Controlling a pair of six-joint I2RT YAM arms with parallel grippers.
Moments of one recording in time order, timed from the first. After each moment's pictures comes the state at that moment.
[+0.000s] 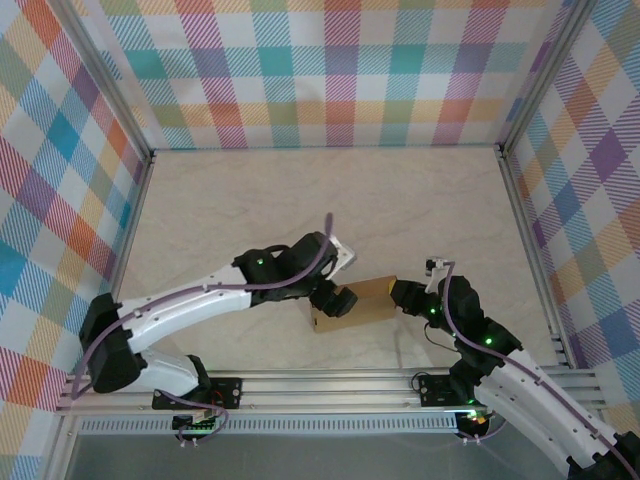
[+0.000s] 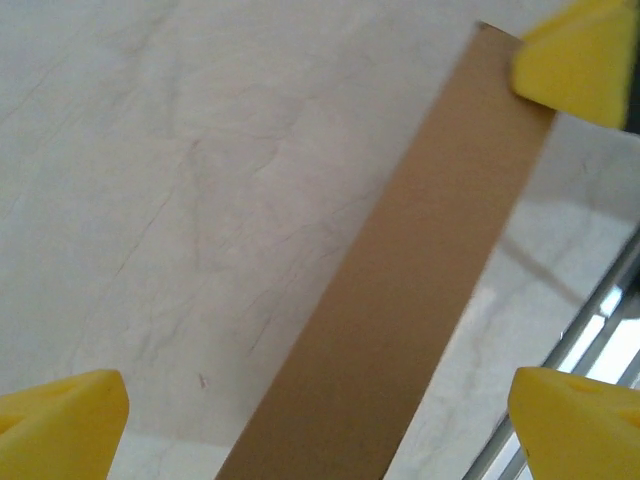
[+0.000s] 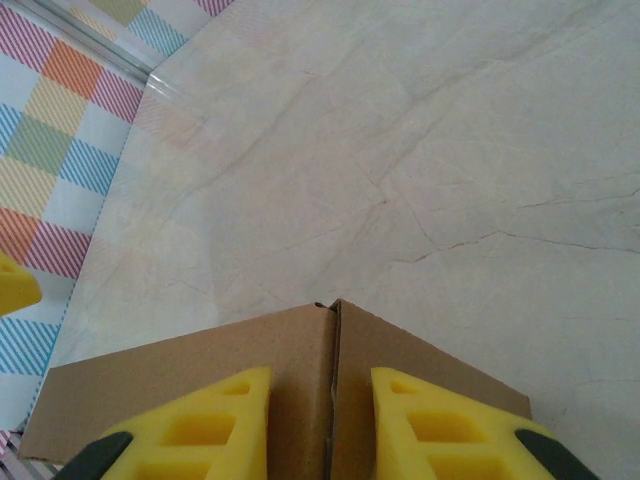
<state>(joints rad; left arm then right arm) -1.02 1.41 1.19 -0.71 -0.02 -0.13 0.61 0.48 0.32 -0.32 -0.07 0.76</state>
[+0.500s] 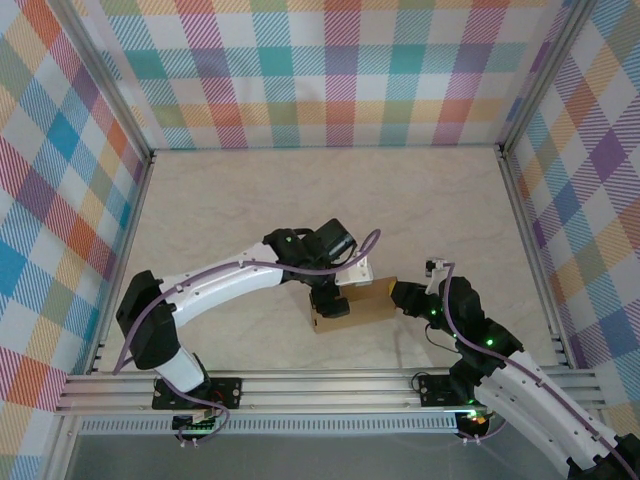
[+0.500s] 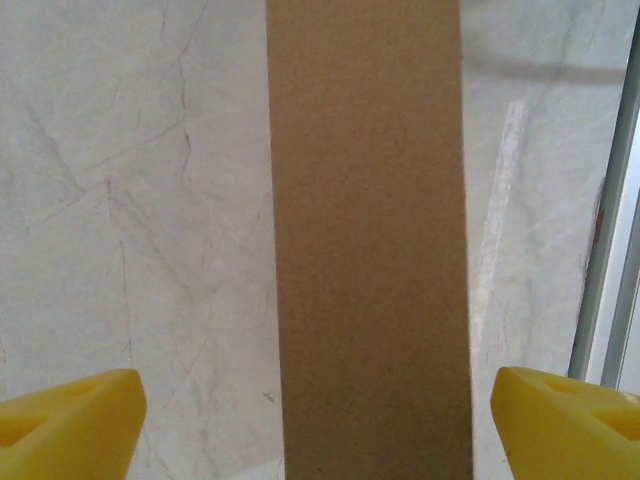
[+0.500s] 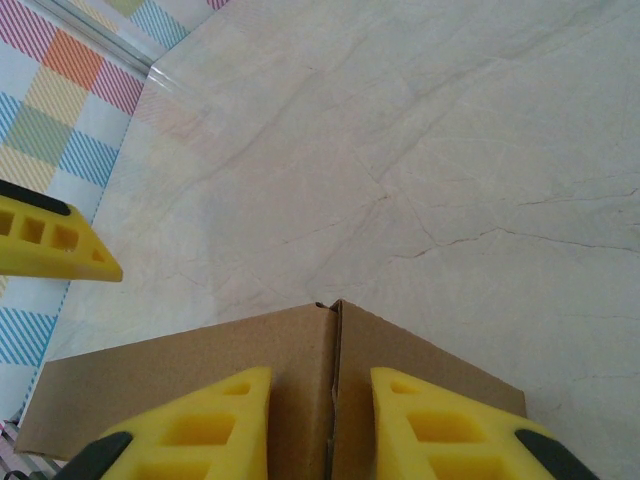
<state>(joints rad) -0.97 1.62 1.38 -0.91 0.12 0.43 0.61 0.47 0.32 -0.33 -0.08 0.75</state>
